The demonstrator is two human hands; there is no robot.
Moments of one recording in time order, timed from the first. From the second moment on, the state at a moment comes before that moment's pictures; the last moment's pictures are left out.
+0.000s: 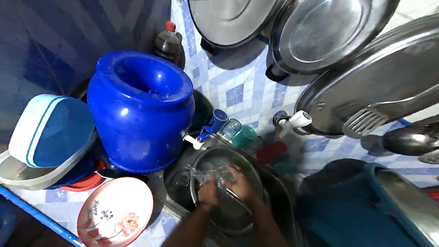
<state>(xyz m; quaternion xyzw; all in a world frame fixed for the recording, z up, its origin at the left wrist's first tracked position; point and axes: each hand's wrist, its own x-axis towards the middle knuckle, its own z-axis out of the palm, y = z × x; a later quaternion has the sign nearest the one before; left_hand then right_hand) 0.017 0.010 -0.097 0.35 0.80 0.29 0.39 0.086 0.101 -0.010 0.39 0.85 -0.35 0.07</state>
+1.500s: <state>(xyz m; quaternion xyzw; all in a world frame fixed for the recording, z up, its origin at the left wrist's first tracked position) 0.004 0.020 -0.123 -0.03 0.44 0.71 0.56 0.058 0.073 -0.095 0.41 0.88 -0.19 0.15</state>
